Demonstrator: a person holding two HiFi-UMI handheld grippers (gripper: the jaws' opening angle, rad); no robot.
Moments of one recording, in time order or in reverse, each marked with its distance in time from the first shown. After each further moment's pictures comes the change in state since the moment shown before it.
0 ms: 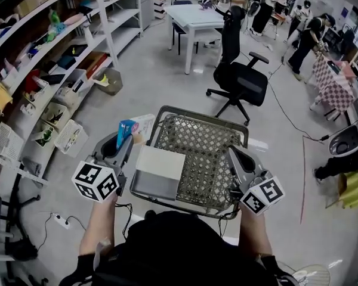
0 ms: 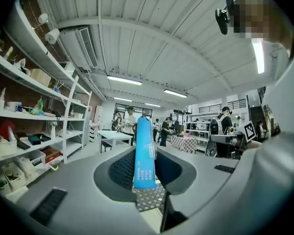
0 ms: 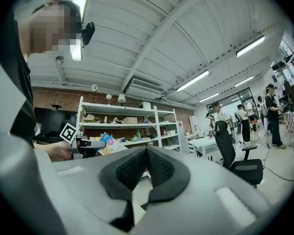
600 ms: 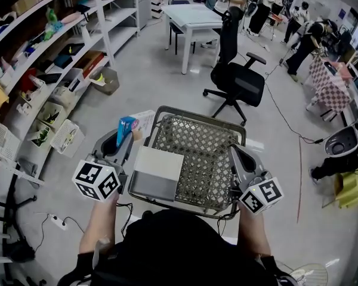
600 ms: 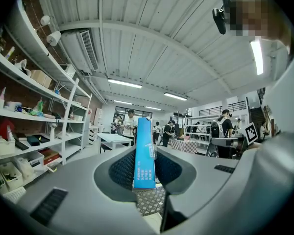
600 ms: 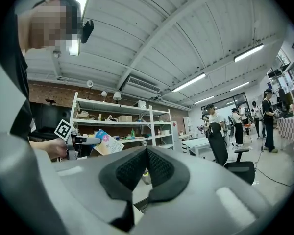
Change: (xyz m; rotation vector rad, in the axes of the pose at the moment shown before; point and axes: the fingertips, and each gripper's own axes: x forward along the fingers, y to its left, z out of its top) left arm 0.006 0.006 0.005 -0.001 -0.044 -0.004; right arm 0.002 -0.007 -0.004 -0.029 0.007 -0.074
